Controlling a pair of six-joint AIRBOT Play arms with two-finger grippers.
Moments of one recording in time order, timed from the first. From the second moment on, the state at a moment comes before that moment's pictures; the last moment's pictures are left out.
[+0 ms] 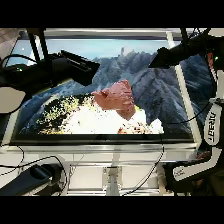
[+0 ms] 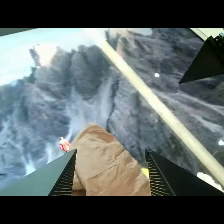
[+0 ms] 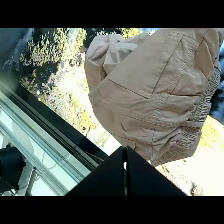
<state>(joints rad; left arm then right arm) -0.59 -0.95 1.39 1.43 -0.81 -1.57 -0.02 -1.65 2.05 -0.87 1.68 1.43</state>
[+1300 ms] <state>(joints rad) -0.58 -1.00 1.39 1.43 -0.80 -1.57 -0.02 -1.66 2.02 -0.89 1.66 1.43</state>
